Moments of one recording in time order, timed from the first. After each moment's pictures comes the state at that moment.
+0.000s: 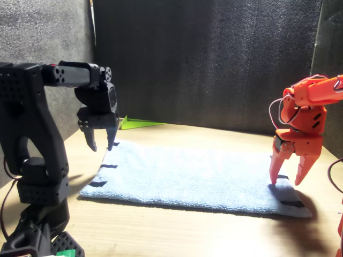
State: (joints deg) arm 0 58.7 87.3 96.5 79.3 79.1; arm 1 104.6 79.6 103.3 80.6 104.7
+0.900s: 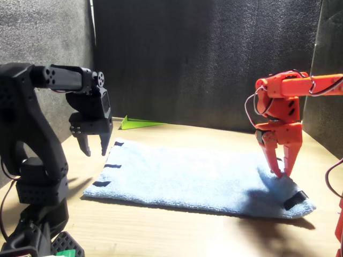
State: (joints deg) arm 0 60.6 95.9 109.8 74.9 80.9; arm 1 117.5 62.8 73.7 108.5 108.8
